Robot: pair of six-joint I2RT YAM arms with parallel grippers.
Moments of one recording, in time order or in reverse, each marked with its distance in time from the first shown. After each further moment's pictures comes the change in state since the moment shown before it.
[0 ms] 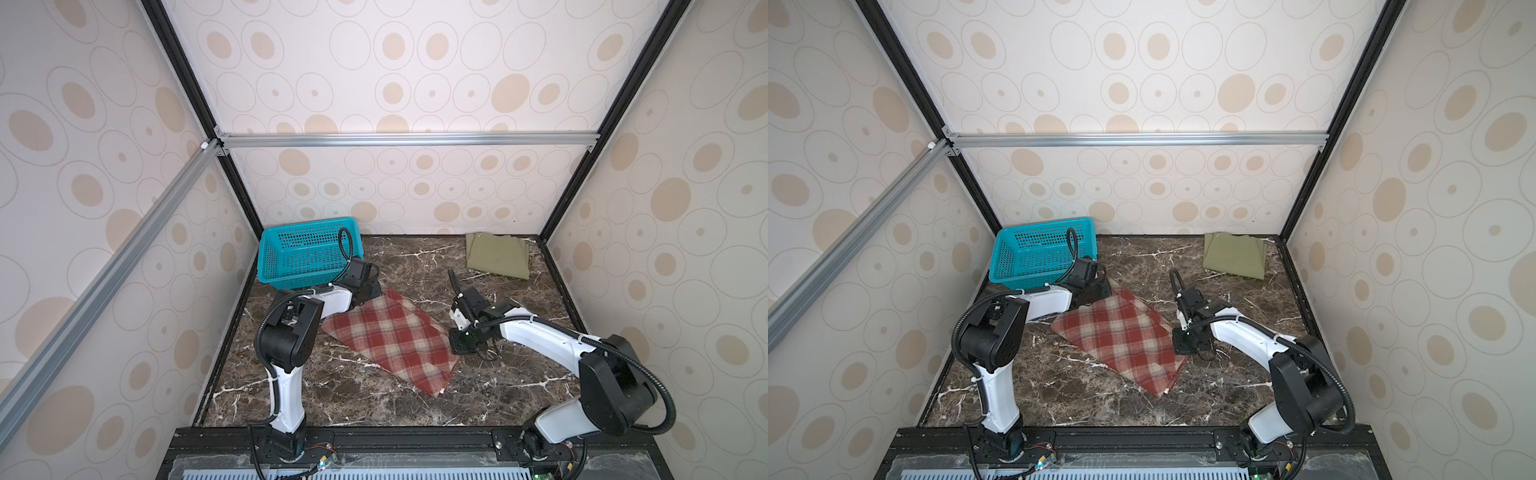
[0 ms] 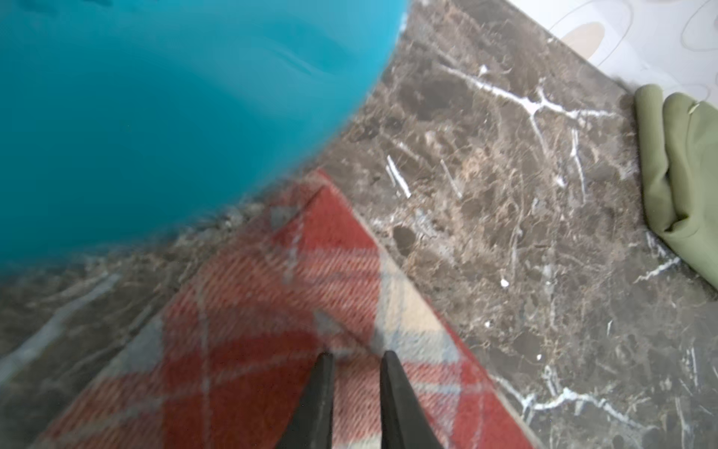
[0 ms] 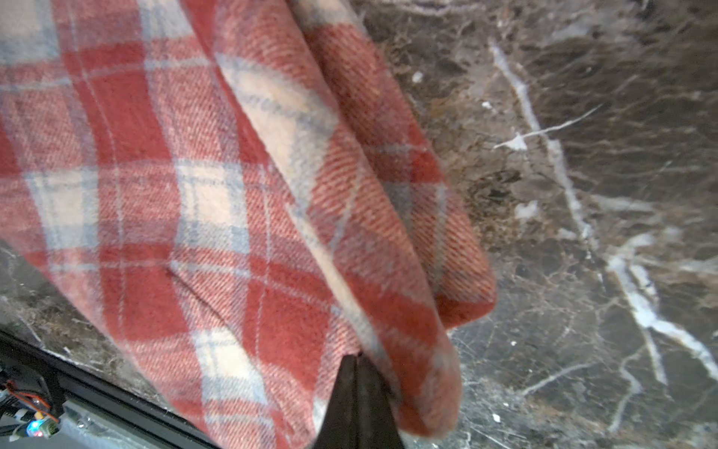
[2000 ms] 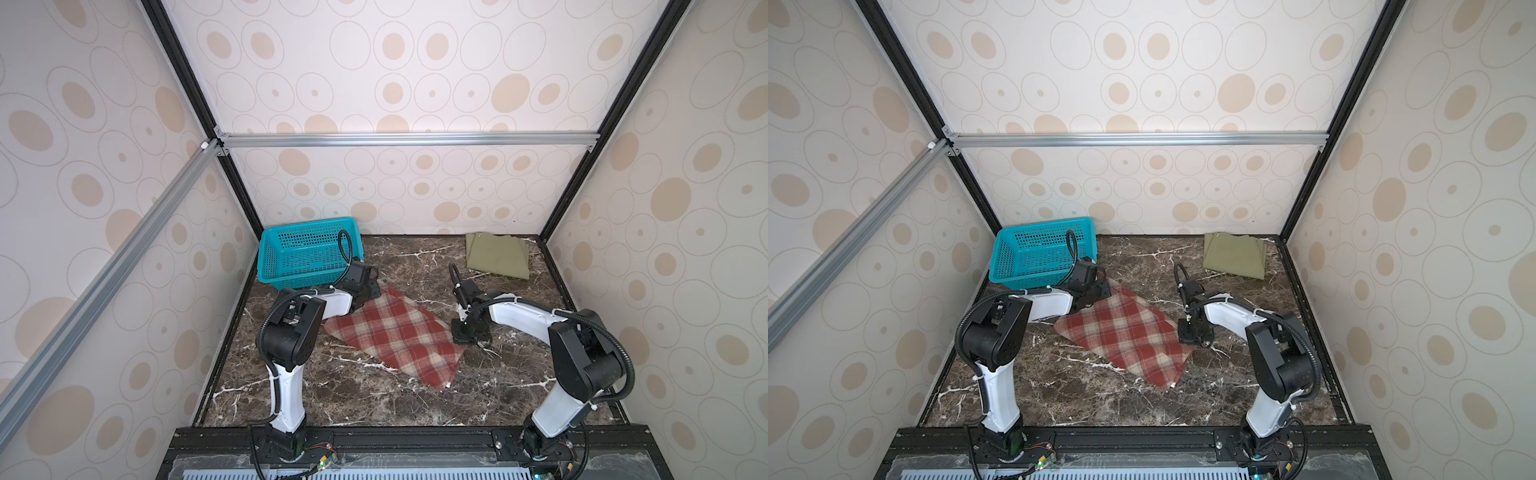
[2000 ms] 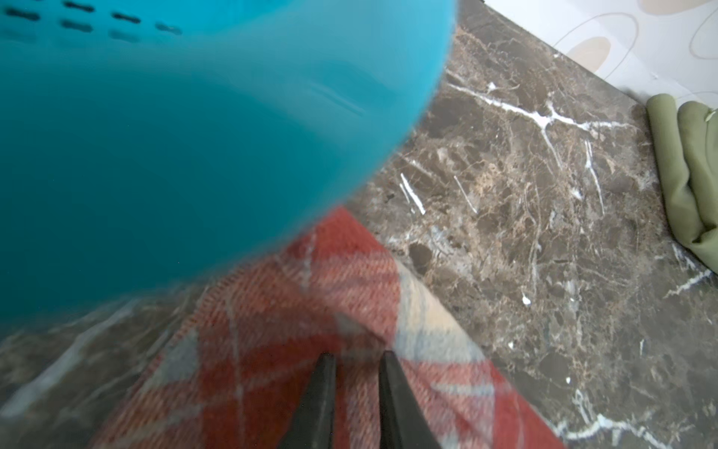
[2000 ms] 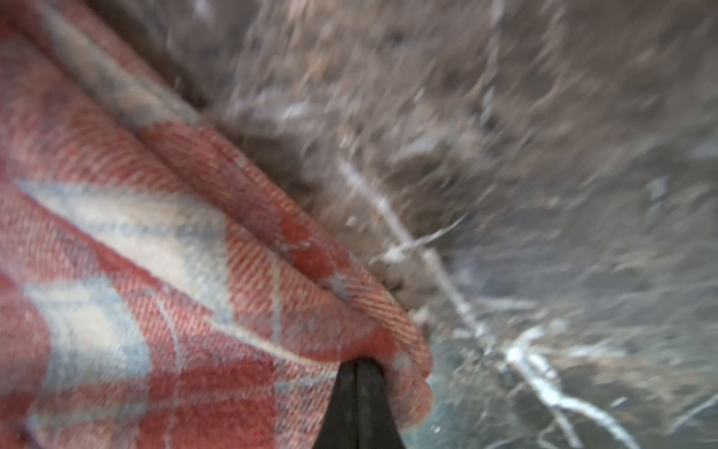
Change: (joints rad) left arm 0.004 -0.006 -0.077 0.092 -0.048 0.034; right arm -0.118 0.230 0.132 0.009 0.120 -0.013
